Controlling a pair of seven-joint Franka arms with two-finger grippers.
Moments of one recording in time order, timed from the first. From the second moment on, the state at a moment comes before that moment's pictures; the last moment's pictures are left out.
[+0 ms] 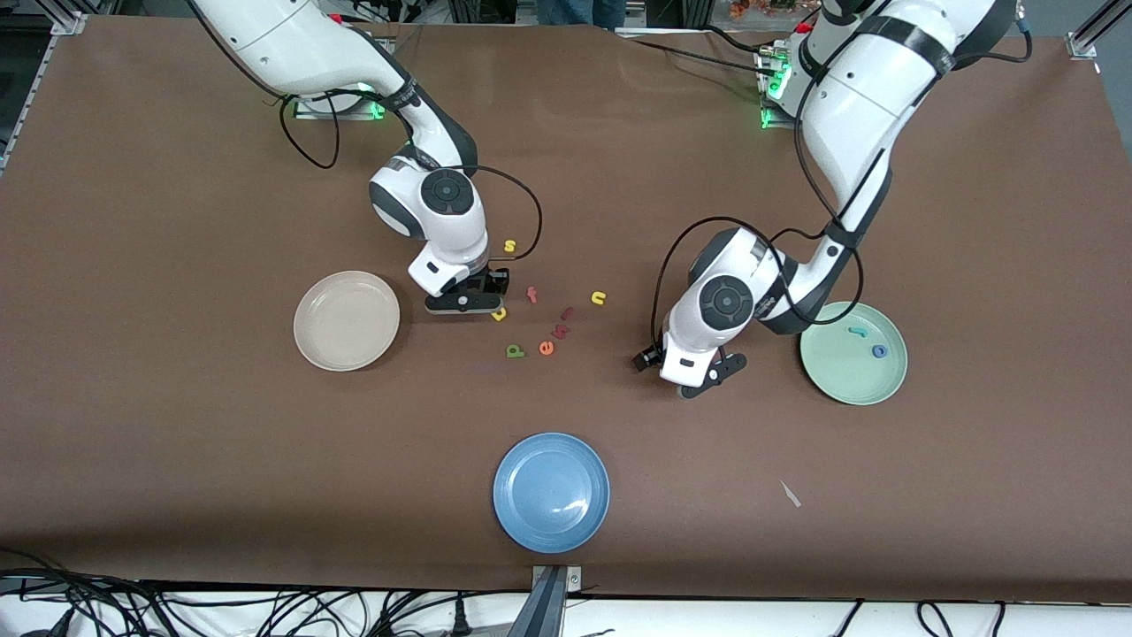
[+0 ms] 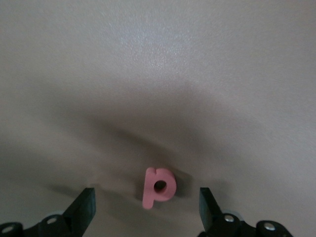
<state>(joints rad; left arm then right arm) -0.22 0.82 -0.32 -1.59 0.15 2.33 -1.12 0.29 0.59 0.35 -1.99 -0.50 2.53 0.93</state>
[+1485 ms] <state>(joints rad) 0.04 0.65 -0.31 -1.42 0.15 1.76 -0.57 0.29 0.60 0.34 -1.98 -0.50 2.58 0.90</state>
